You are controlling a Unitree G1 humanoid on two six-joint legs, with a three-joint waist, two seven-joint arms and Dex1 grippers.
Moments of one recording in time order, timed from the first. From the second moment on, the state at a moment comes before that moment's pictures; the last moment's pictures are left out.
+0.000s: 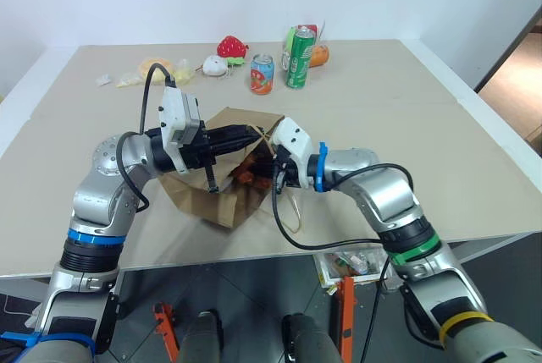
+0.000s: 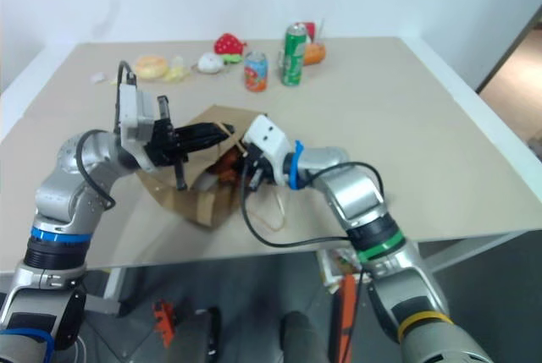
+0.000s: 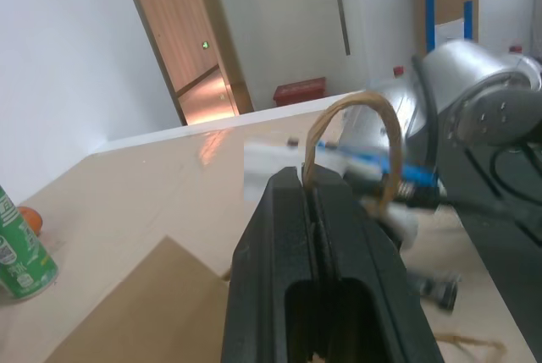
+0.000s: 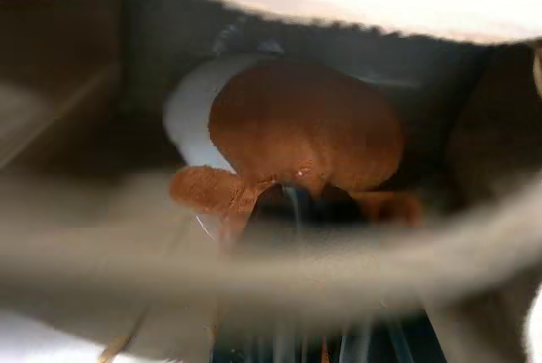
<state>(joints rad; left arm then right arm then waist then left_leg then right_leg) -0.63 0.50 0.00 -0.10 -0.53 0.22 -1.08 -0.78 -0.33 0.33 0.04 0.21 0.66 0.76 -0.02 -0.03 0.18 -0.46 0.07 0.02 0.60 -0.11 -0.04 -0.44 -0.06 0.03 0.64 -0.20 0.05</state>
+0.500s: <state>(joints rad) -0.63 0.49 0.00 -0.10 -0.53 0.22 -1.08 -0.79 -0.35 0.20 0.04 0.28 0.73 0.77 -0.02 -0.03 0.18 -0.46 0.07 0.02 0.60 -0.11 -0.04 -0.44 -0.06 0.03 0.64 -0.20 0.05</state>
